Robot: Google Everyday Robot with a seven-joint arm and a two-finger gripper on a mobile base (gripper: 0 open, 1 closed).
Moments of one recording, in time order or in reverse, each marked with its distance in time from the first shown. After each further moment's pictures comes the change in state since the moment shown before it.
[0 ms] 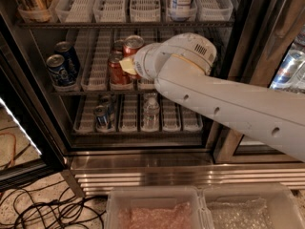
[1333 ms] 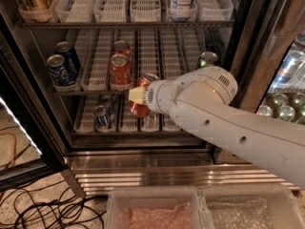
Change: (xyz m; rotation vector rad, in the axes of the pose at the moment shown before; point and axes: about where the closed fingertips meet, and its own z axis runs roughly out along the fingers) arm 0.098 0.026 -0.050 -0.035 0.205 0.550
